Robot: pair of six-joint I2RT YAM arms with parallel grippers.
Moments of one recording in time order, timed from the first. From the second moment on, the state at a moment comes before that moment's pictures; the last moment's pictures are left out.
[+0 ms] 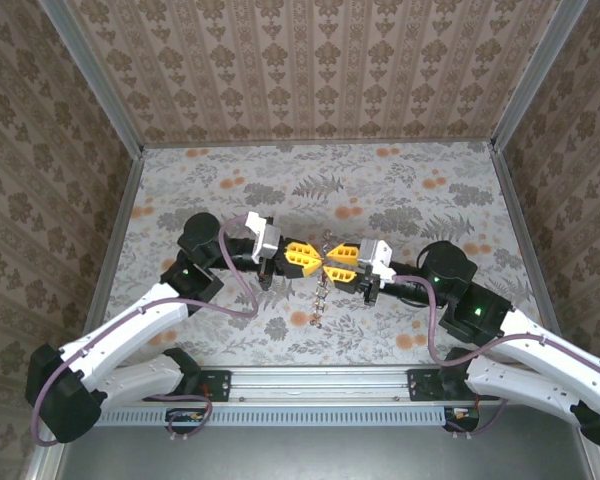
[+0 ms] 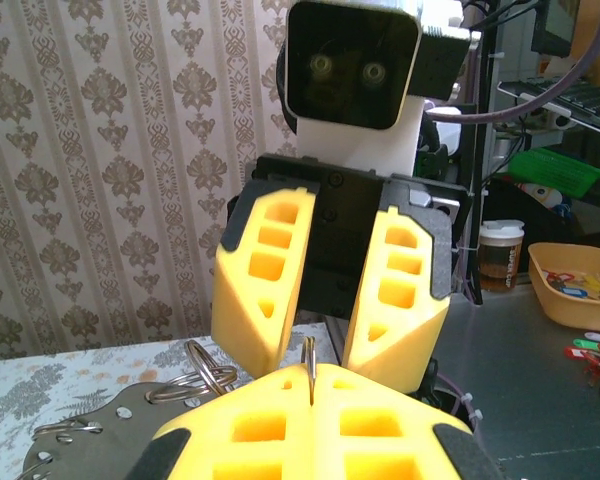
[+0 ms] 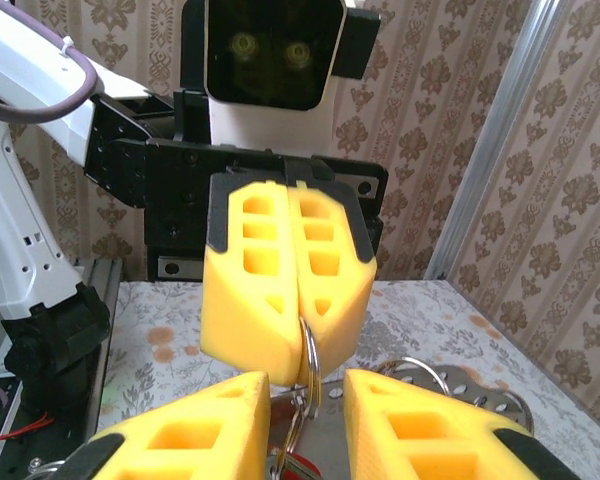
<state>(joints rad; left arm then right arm) -0.77 1.02 0.79 0.41 1.02 -0.08 0.89 0.77 0.78 0.00 -0.28 -0.23</state>
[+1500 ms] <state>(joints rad) -0.93 1.09 1.36 -0.75 0.50 0.44 0.87 0.82 0.81 -0.16 -0.19 -0.22</state>
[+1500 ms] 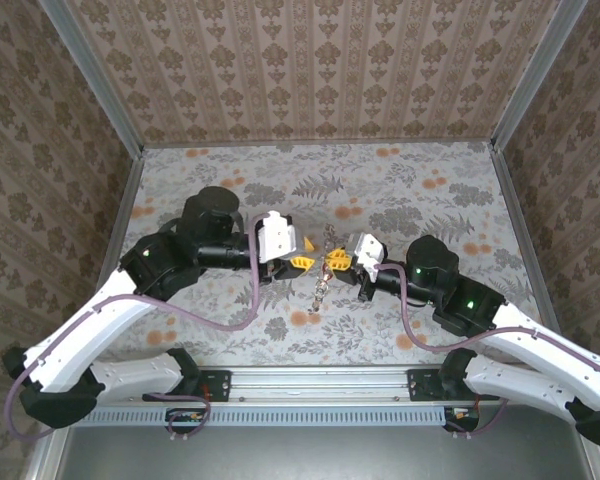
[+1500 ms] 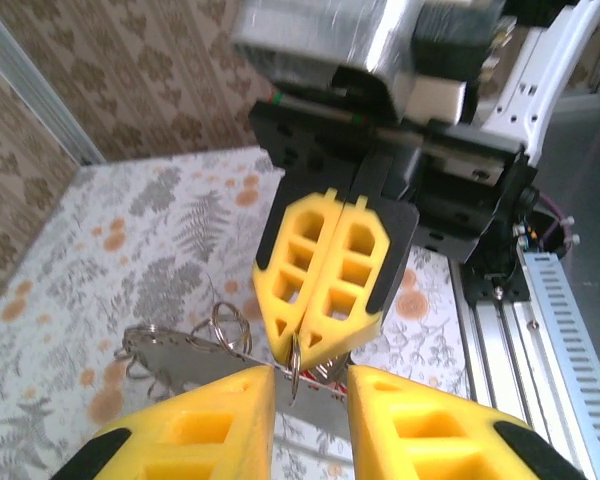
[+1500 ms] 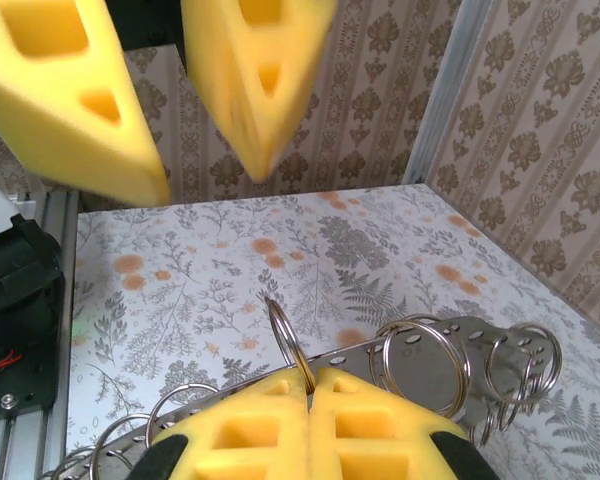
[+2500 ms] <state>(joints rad) -0.94 1.21 1.38 -0.79 0.50 0.44 0.86 0.87 0.85 -0.22 -0.17 -0.23</state>
